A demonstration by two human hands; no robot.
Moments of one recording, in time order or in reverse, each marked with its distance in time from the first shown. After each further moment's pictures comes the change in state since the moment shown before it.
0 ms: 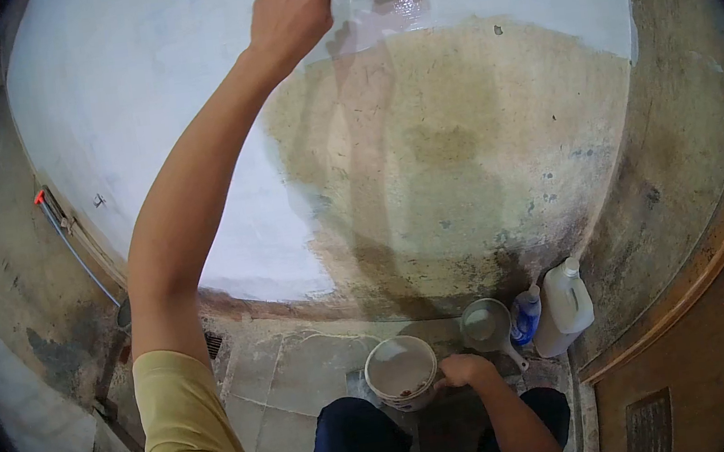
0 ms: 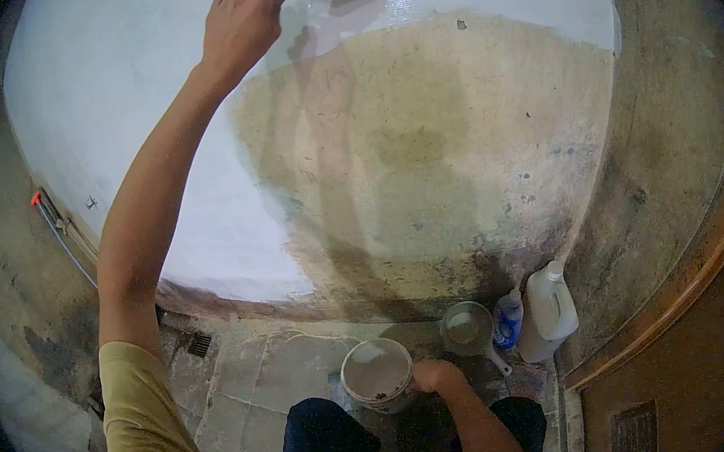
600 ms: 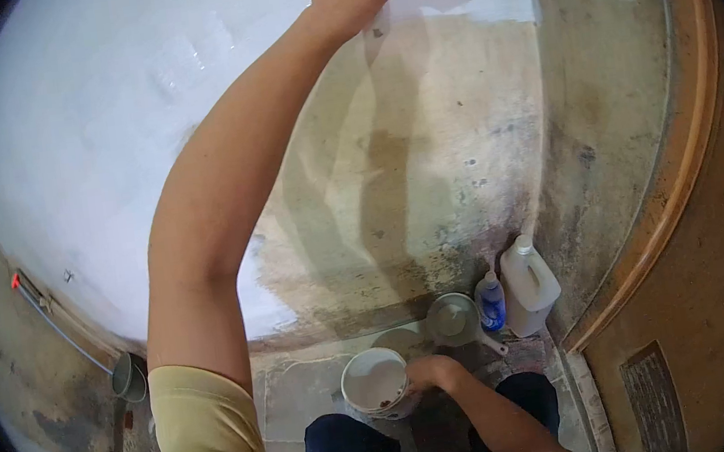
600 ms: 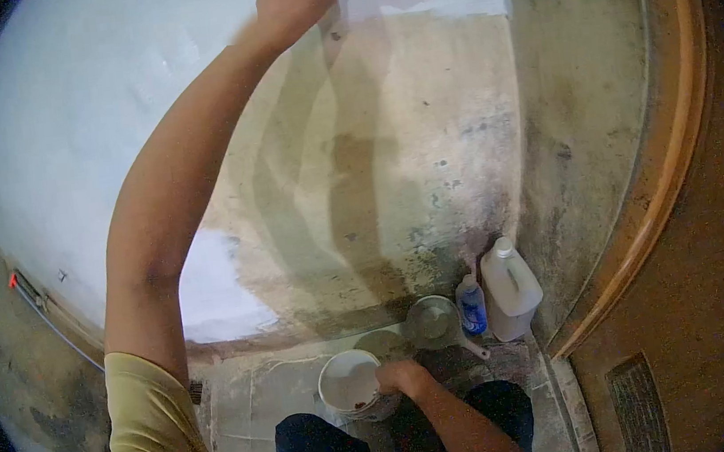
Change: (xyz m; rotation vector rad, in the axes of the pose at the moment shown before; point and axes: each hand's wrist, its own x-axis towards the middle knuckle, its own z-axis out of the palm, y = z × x) left_hand 0.110 0.174 0.033 -0.305 0.122 0.150; right_hand 0.016 0.017 0.025 0.094 0.181 -0.011
